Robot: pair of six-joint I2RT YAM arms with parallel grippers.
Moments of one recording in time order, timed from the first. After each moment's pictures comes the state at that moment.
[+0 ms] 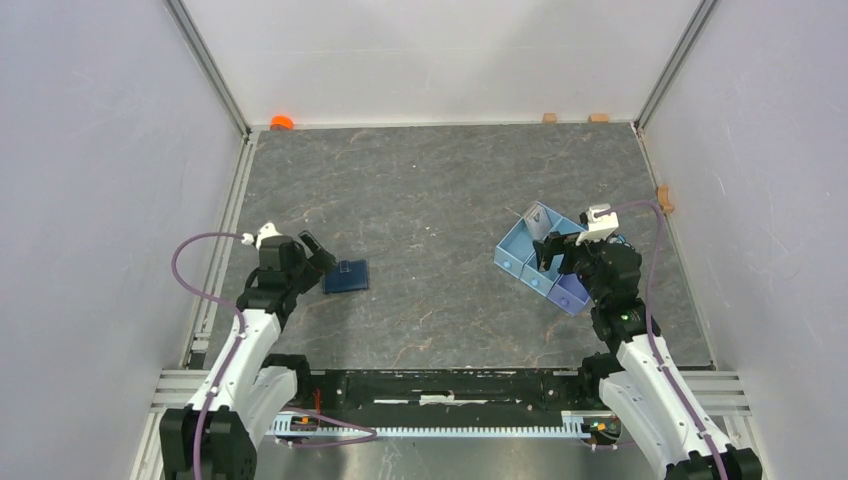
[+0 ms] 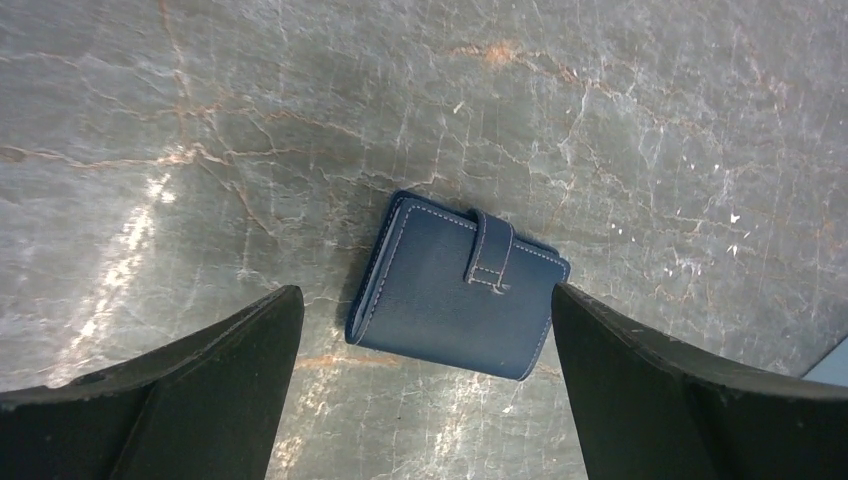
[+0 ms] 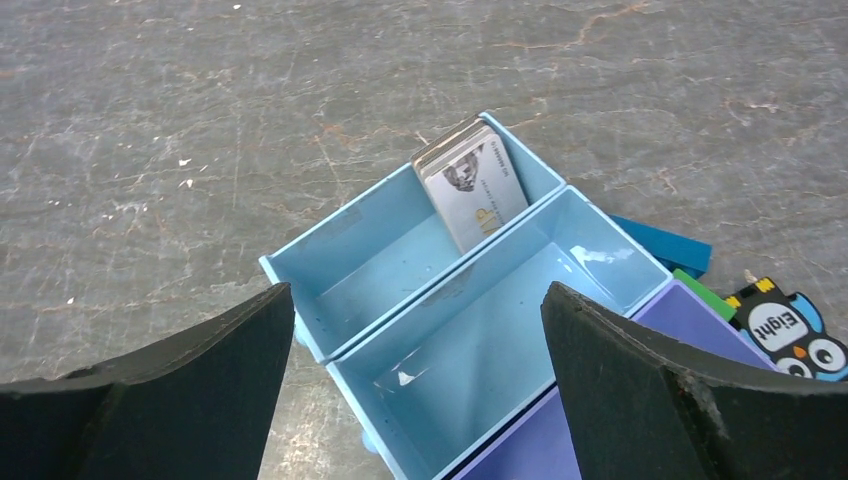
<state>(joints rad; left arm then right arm) -0.03 0.84 0.47 -0.36 -0.10 -0.66 0.17 0.64 0.35 0.05 -0.08 0.09</state>
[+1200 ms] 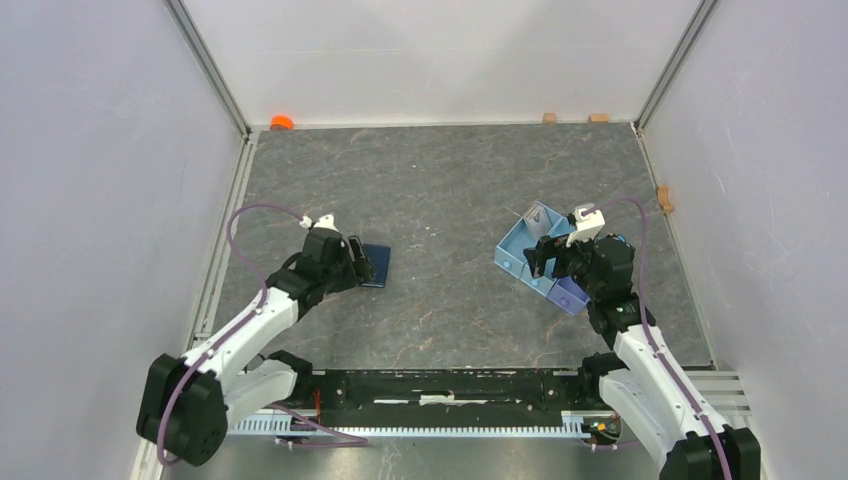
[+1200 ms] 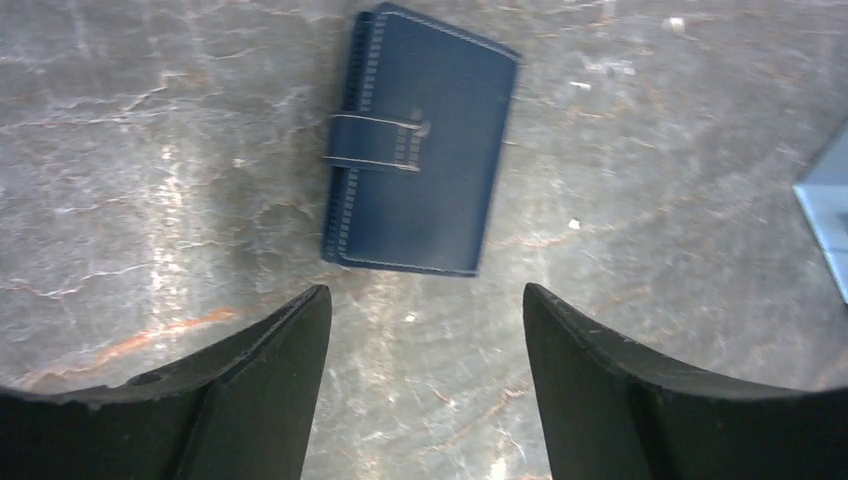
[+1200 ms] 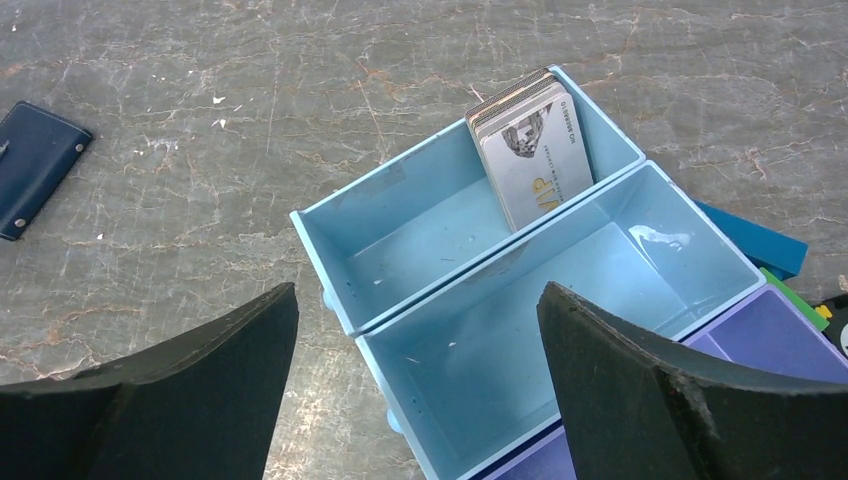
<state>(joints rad) -0.42 0.99 0.54 -0.34 -0.06 -0.63 0.18 0.73 0.35 0.05 -0.21 0.07</state>
